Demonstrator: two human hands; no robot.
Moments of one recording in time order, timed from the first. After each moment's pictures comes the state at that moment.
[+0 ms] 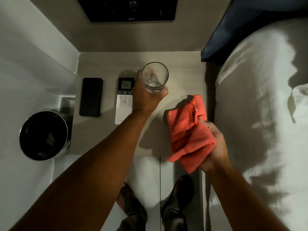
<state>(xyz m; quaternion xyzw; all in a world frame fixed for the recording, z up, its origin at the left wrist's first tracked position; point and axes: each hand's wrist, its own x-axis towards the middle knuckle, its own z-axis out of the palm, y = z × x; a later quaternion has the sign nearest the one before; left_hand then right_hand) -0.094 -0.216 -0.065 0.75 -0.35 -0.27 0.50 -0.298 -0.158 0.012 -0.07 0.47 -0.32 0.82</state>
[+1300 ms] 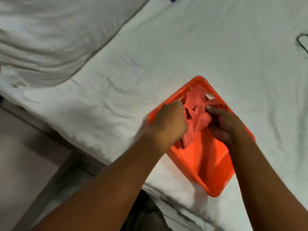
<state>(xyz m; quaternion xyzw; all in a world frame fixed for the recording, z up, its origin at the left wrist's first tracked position) -0.571 -0.026 0.184 0.34 -0.85 -0.41 -0.03 -0.722 0.086 0.163 0.13 0.69 -0.59 0.40</state>
